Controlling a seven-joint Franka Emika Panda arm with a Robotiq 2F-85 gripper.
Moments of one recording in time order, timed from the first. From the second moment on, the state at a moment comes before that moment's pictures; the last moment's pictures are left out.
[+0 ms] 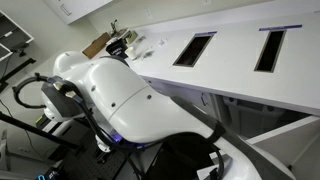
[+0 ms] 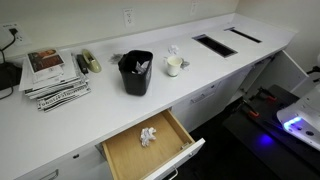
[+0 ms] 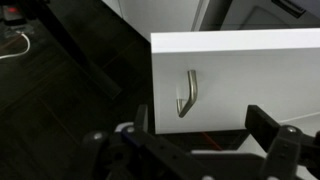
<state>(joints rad) -1.32 1.01 -0.44 -1.37 0.82 1.73 0.32</state>
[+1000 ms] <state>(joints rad) -0.98 0.36 -0.50 -2.03 0.36 2.30 0.45</state>
